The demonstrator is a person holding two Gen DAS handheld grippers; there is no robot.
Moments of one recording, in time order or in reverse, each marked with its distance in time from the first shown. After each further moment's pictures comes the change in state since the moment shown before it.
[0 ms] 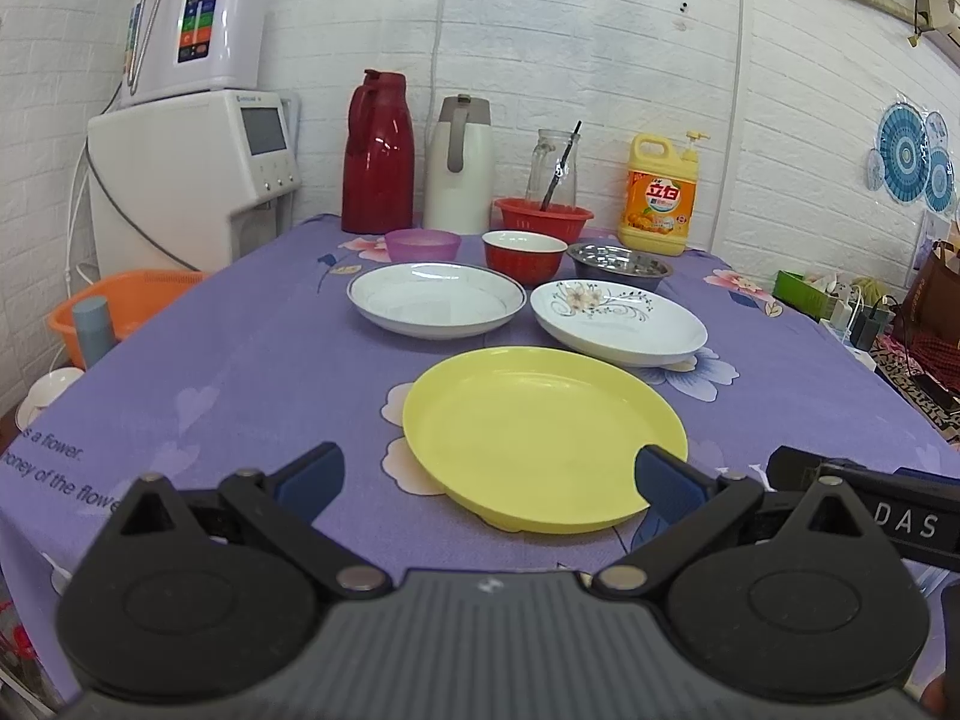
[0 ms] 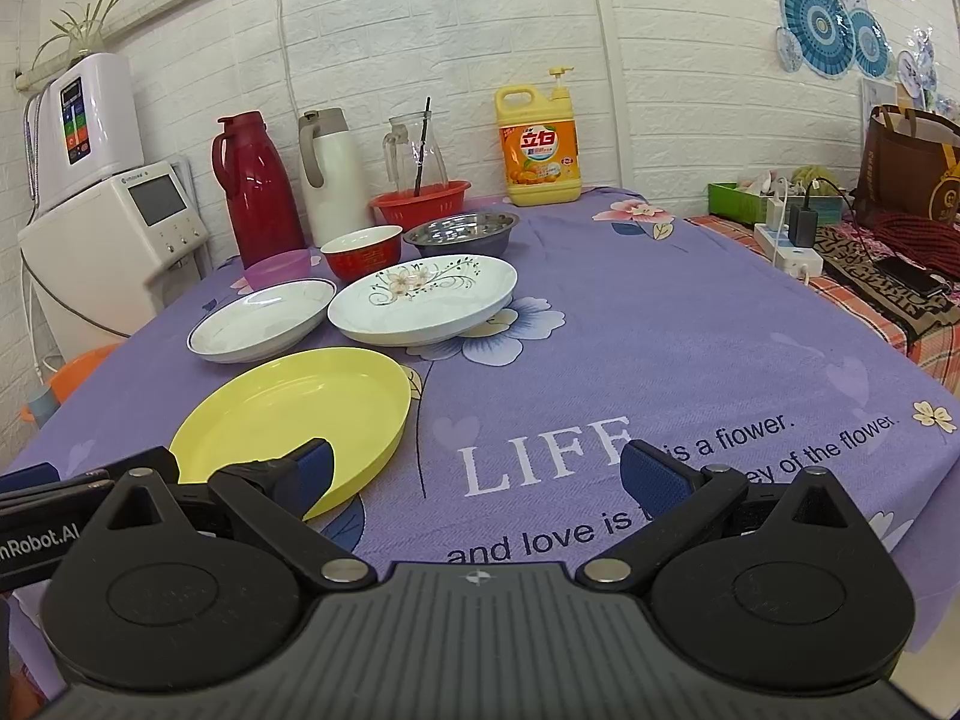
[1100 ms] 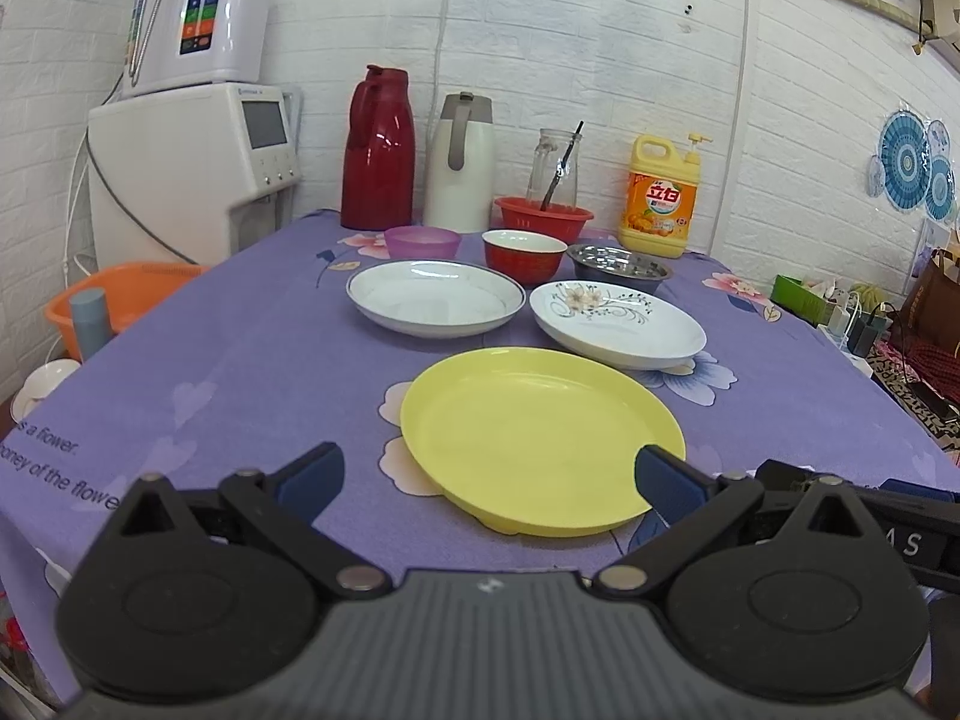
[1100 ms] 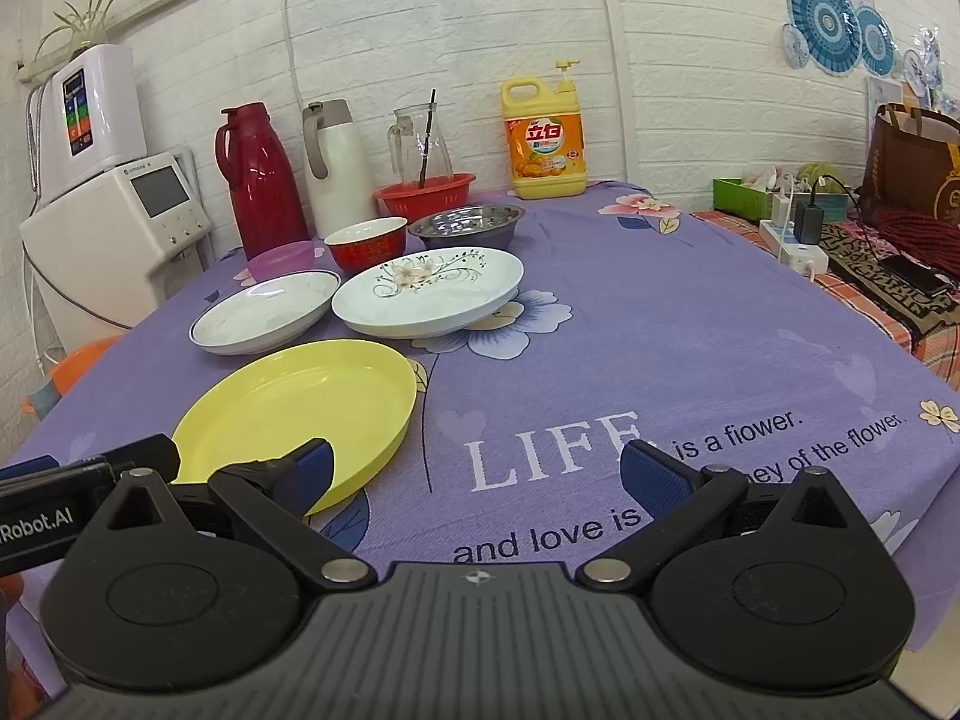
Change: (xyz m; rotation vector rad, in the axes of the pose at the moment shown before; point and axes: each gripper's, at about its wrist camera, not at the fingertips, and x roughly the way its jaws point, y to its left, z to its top) left arm 0.000 0.002 0.003 -0.019 0.006 -0.010; right arm 0.005 0.005 -0.004 -0.010 0.020 0.007
